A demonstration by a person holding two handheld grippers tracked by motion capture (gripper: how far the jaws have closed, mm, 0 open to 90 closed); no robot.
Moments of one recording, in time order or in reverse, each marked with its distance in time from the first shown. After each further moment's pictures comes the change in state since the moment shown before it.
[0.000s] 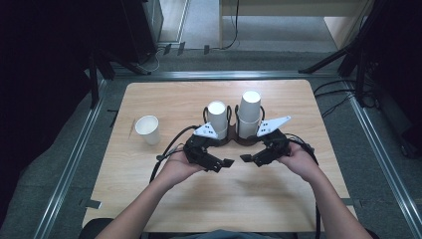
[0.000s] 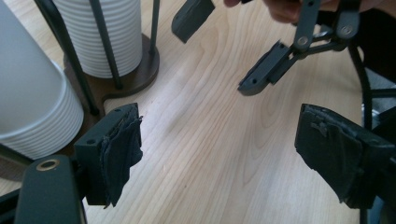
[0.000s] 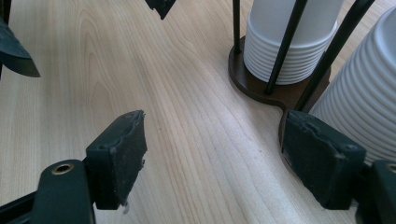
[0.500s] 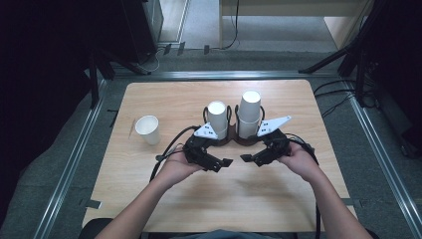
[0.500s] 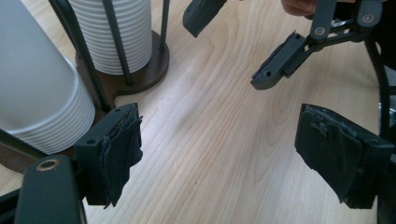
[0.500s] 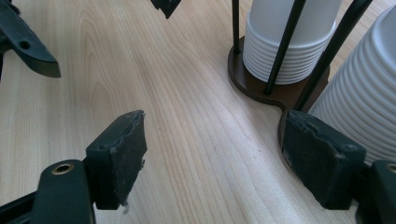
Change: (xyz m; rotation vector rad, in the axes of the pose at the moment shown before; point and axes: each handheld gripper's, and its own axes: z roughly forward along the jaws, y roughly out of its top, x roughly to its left) left arm 0.002 -0.003 0.002 0.022 0.051 0.013; right arm 0.000 0.000 -0.001 0.000 -0.002 0.005
